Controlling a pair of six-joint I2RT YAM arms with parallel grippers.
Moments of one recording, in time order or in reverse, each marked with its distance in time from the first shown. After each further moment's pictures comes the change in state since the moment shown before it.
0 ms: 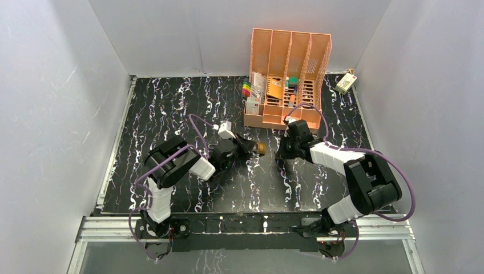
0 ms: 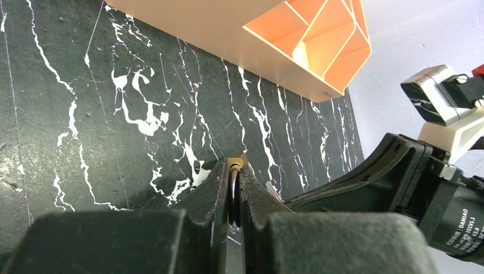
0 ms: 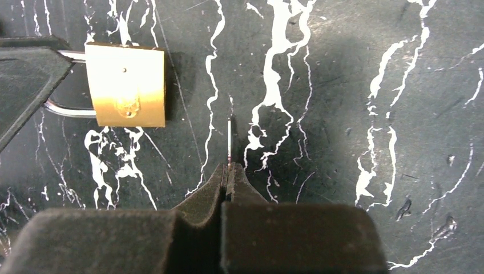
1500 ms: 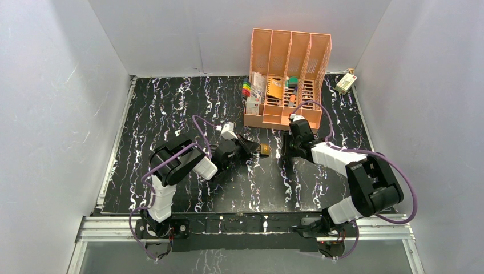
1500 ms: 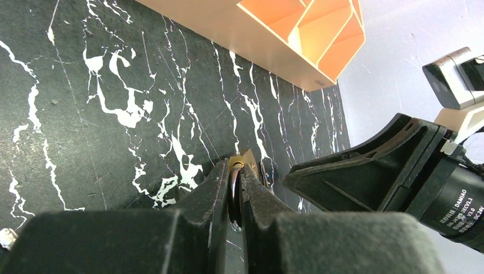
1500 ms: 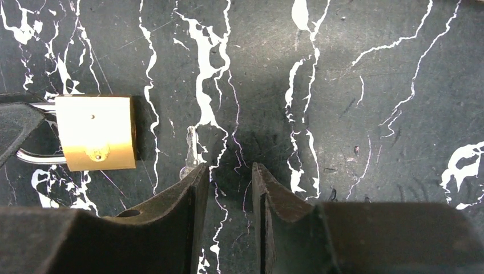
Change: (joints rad) left arm -0.002 0.061 0.027 0.037 0.068 -0.056; right arm -0.011 -0.017 0.001 -0.006 0.195 -0.020
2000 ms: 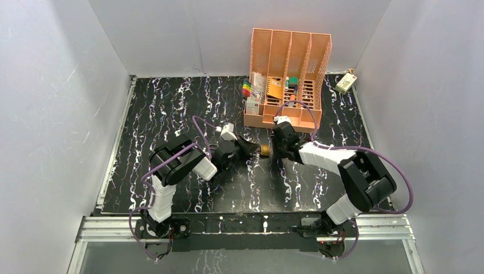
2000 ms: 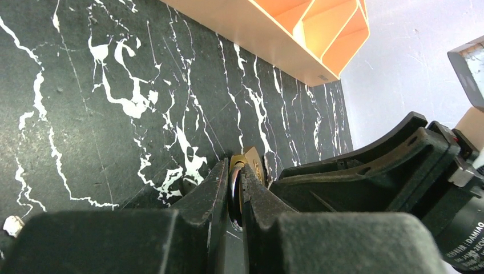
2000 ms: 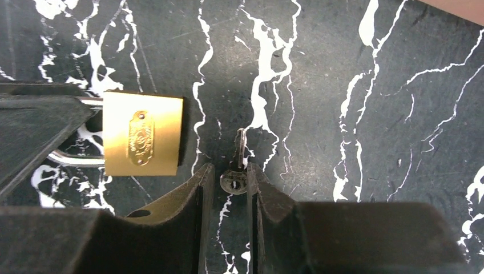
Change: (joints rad) left arm -0.001 0.000 -0.009 0.000 0.003 -0.004; right arm 0.177 0.058 0.066 -0.028 0.159 -0.026
